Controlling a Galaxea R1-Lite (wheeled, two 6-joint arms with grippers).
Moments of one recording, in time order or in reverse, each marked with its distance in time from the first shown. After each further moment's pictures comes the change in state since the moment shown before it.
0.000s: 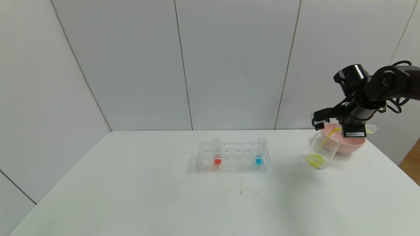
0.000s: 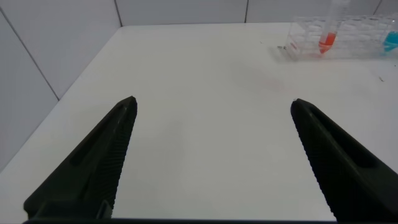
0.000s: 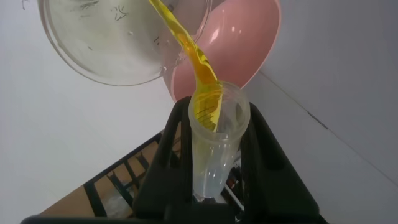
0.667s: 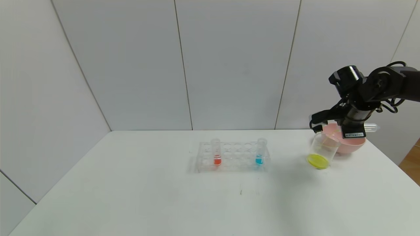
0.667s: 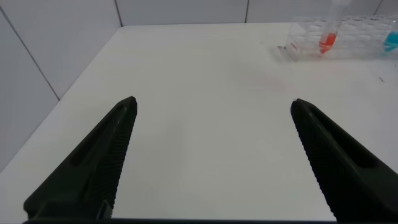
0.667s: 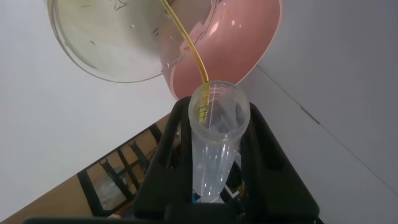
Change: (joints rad) left arm 0.000 0.000 0.000 0.000 0.000 0.000; right arm 0.026 0.004 0.000 0.009 -0.072 -0.019
